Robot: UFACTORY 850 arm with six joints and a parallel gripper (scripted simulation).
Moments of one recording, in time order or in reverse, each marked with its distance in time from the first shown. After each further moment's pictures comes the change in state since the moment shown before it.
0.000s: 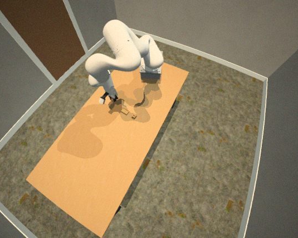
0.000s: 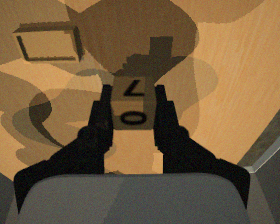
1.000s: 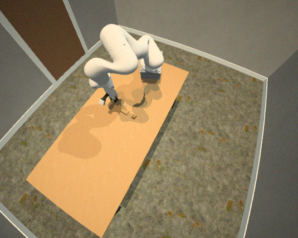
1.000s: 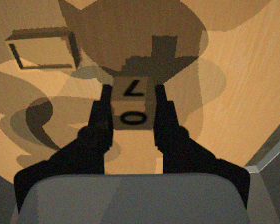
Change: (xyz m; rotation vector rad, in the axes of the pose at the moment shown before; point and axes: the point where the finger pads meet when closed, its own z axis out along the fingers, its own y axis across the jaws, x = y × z) arm -0.001 0.000 0.019 0.006 -0.008 0.020
